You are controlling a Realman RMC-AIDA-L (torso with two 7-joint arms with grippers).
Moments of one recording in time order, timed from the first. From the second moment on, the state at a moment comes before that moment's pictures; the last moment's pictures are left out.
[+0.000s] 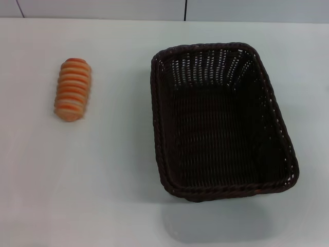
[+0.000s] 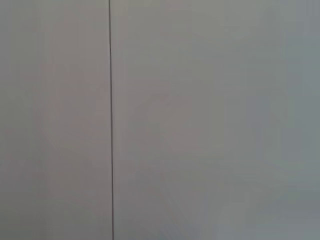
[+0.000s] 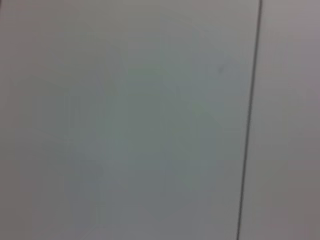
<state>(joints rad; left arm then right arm) 0.46 -2.07 -1.63 -1.67 2.21 0.10 0.59 -0.33 2.08 1.25 1.53 -2.56 -0.47 -0.52</state>
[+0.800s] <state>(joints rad) 0.43 -2.06 -1.64 -1.68 2.21 0.08 0.60 -0.17 2.08 1.77 2.05 -2.63 0.78 -0.27</state>
